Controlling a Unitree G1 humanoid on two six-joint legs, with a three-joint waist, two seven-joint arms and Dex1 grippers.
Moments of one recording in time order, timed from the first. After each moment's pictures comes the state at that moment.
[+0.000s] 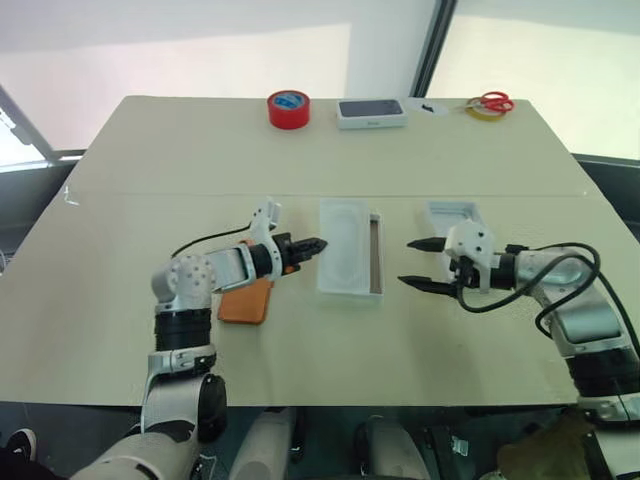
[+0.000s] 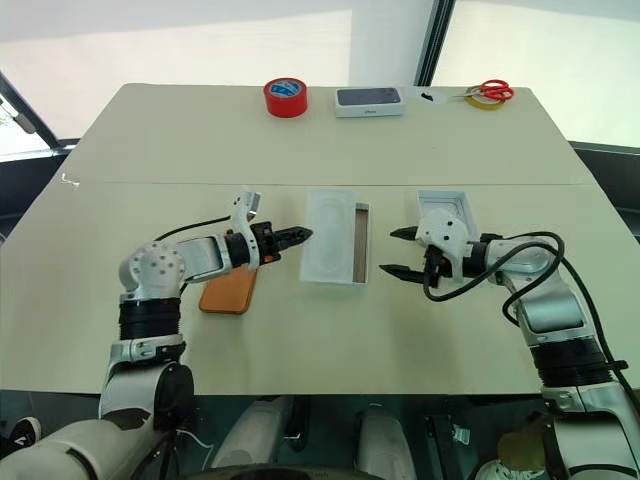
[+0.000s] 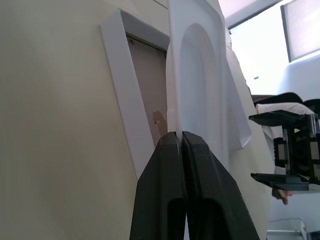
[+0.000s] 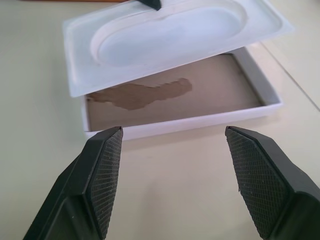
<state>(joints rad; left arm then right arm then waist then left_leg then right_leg) -0.68 0.13 0.25 0.17 -0.77 1.24 -0.33 -0.37 -0.74 0.02 0.05 0.22 0.17 1.09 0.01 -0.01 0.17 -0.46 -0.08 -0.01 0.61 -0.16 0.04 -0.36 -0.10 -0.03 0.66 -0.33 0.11</state>
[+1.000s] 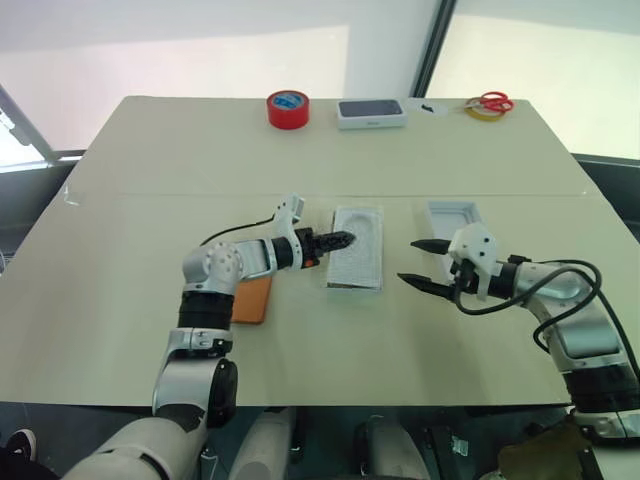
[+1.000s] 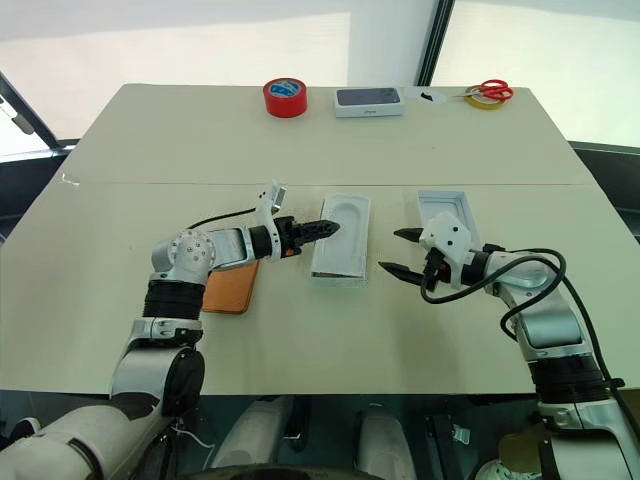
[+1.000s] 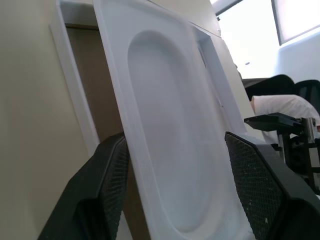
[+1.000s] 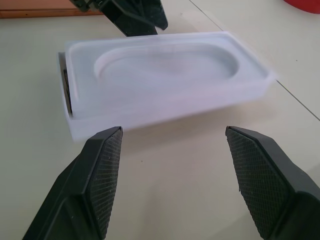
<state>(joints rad) -0.77 0.11 0.17 0.32 -0.68 1.15 -0.42 -0.30 -0.71 -0.01 0.01 0.26 0.16 1.01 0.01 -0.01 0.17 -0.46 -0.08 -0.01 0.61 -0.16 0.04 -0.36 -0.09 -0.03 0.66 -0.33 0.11</state>
